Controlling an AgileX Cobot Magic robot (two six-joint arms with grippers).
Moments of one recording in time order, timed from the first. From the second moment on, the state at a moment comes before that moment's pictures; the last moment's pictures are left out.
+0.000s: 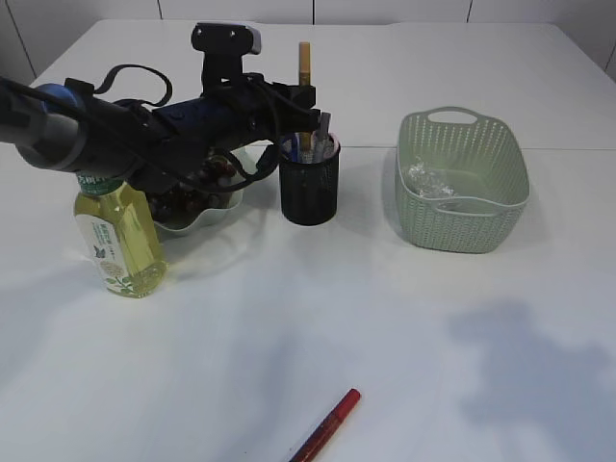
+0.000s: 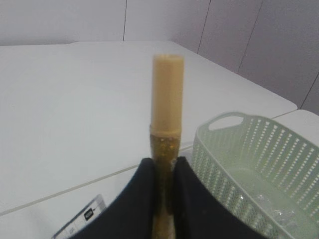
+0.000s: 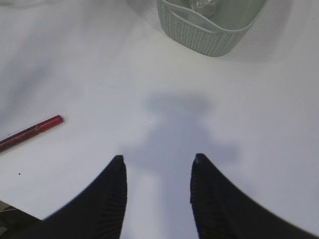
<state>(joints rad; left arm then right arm) -0.50 2.19 -1.43 0.37 -0.58 -0.48 0.50 0.82 -0.81 -0.18 0.96 0.17</state>
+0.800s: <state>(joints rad) -0.50 2.19 -1.43 0.39 -0.58 -0.47 0.50 0.82 -0.81 -0.18 0.96 0.17</state>
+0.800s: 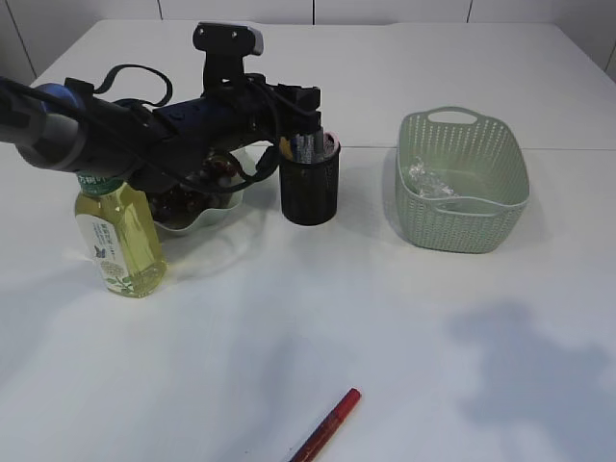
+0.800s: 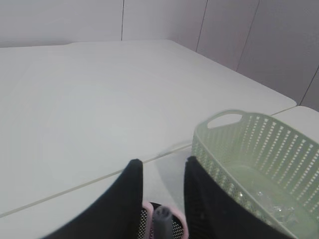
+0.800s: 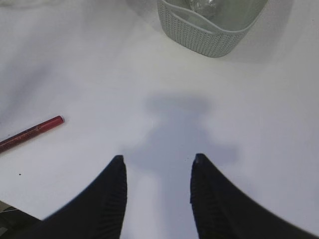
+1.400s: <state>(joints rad) -0.53 2.03 -1.43 0.45 -0.24 -0.52 0.50 0.82 -0.81 -0.18 0.93 0.17</state>
